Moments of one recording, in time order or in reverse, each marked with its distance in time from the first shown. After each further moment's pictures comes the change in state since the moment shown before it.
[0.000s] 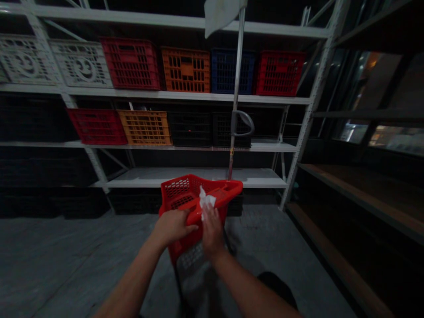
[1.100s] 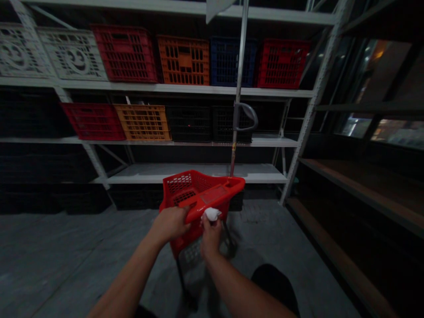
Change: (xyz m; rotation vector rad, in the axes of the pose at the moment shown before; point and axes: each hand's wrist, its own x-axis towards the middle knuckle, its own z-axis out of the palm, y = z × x) left_hand -0.006 -0.003 -0.002 0.024 -0.002 0.022; right_hand -0.009 -0.026 0.034 0.921 0.403 0.966
